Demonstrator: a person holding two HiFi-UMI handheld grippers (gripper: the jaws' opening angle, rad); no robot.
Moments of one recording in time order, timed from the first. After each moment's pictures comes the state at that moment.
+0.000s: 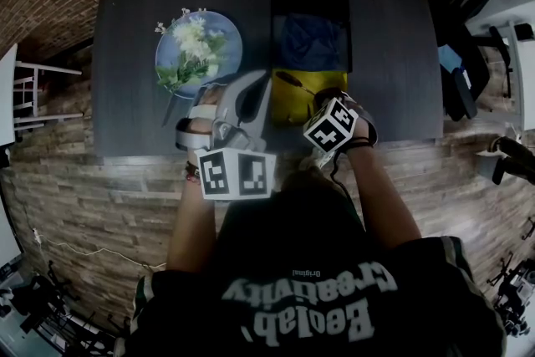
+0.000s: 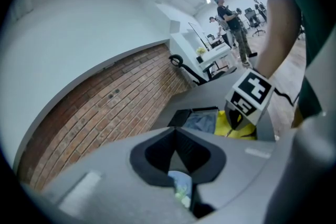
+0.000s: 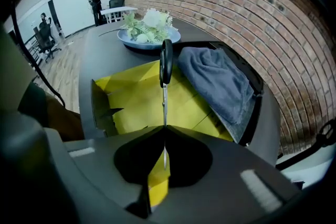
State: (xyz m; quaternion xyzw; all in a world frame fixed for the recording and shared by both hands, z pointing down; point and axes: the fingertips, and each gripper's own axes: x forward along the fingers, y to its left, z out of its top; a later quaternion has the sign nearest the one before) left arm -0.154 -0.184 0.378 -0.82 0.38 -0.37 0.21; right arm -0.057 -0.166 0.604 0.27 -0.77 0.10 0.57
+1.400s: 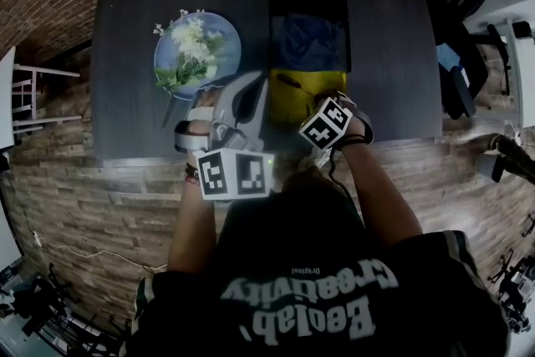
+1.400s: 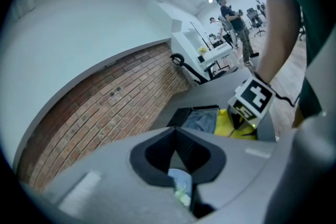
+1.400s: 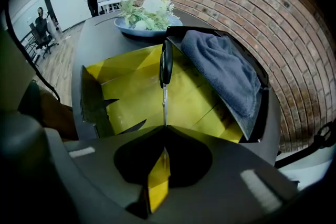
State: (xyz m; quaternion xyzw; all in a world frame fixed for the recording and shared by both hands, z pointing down) left arm -0.159 -0.184 0.382 -0.82 0.39 -0.37 0.21; right arm -0.050 -0.163 0.627 0.27 -0.75 0.10 0.60
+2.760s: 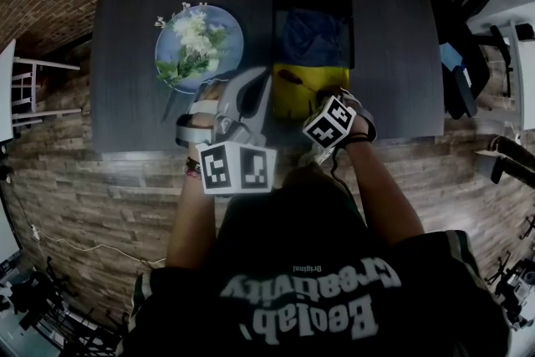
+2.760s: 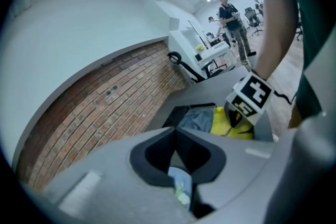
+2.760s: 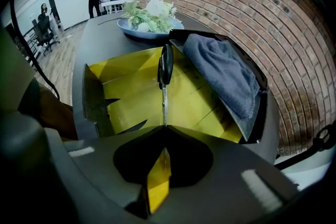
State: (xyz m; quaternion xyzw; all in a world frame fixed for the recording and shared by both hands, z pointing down) left arm -0.158 -0.182 0.391 -0.82 0.37 -0.38 0.20; right arm -0.053 -0.162 0.625 0.27 -0.76 0.08 0.59
